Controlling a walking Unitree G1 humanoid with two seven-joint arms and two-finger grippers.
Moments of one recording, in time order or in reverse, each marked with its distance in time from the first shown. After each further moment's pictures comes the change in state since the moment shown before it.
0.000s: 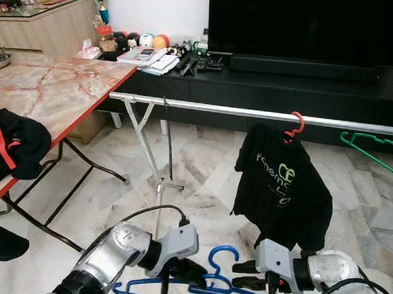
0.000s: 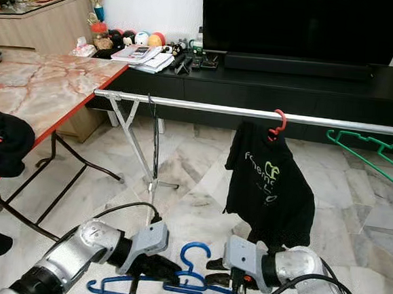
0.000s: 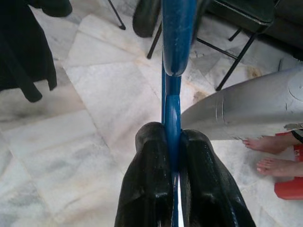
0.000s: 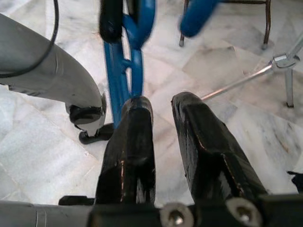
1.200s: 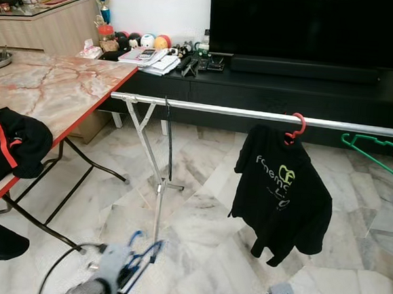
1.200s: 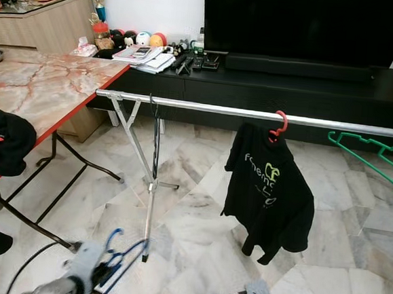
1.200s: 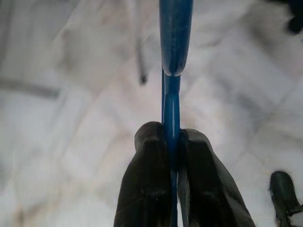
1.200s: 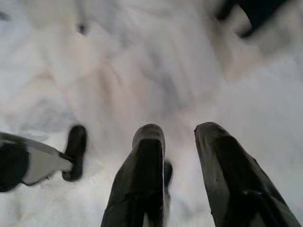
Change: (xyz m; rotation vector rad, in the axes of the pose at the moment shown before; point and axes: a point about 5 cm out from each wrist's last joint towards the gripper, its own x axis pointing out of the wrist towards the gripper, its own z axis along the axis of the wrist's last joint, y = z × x) left arm -0.048 -0.030 -0.158 -0.714 0.140 1.185; right arm 0.052 0.088 -0.142 0.992 0.356 -0.843
